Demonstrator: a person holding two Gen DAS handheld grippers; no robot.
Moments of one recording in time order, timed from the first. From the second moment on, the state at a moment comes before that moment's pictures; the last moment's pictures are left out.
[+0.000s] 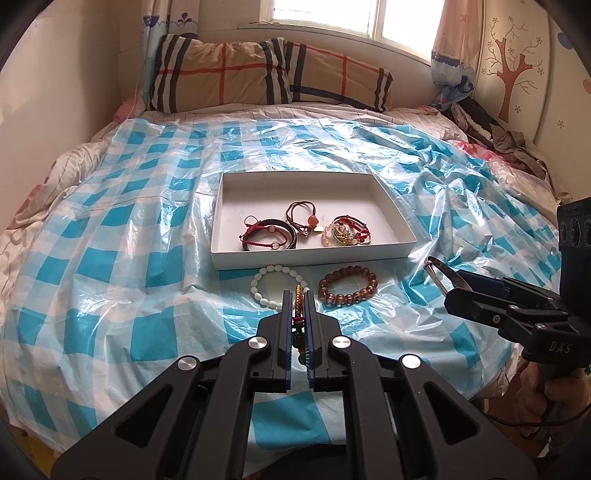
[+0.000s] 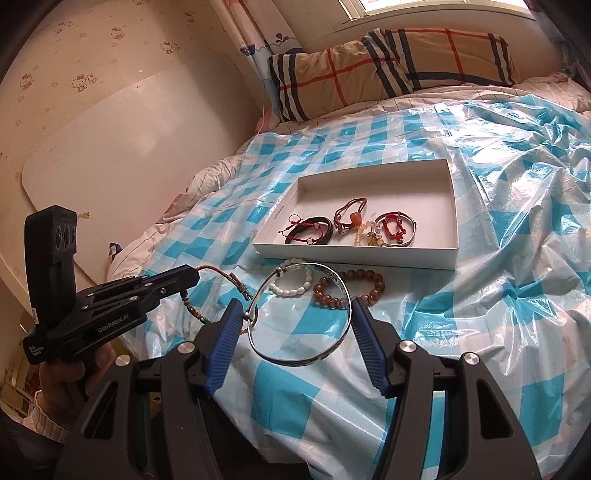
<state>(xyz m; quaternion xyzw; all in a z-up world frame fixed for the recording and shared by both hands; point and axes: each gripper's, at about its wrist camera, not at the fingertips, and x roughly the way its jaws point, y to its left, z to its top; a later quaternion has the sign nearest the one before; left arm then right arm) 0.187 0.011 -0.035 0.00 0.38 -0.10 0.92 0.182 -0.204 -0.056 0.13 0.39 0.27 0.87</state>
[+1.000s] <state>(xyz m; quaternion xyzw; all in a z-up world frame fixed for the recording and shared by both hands) 0.138 -0.010 0.039 0.04 0.29 -0.09 0.95 0.144 -0.192 -0.001 0.09 0.31 0.26 0.91</state>
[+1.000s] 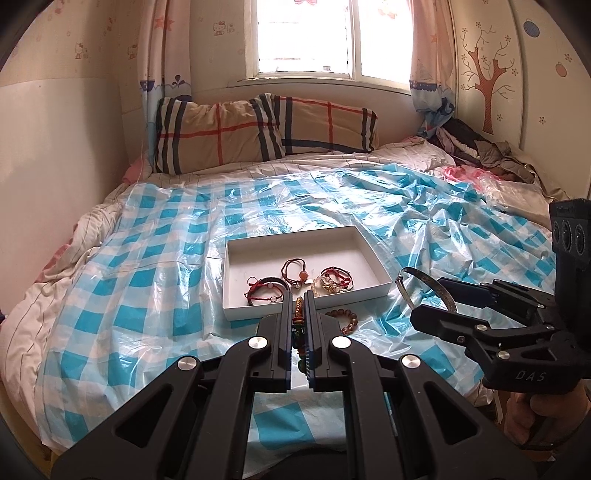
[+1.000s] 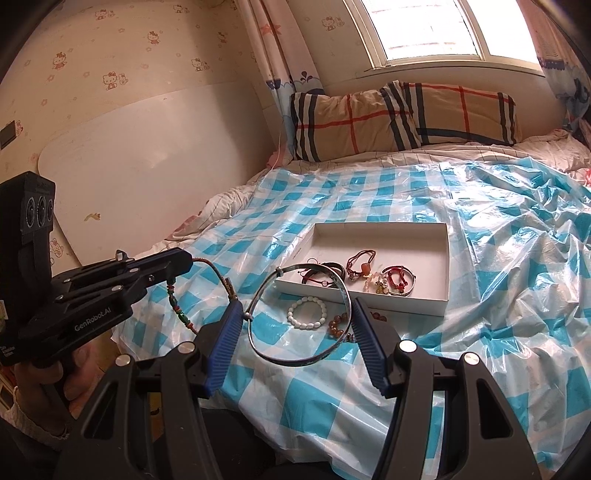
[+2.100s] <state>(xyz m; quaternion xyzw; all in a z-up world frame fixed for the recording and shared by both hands) 0.191 -0.008 0.024 0.04 0.31 -0.10 0.95 0.184 -0.180 -0.013 0.07 0.30 0.25 0.92</state>
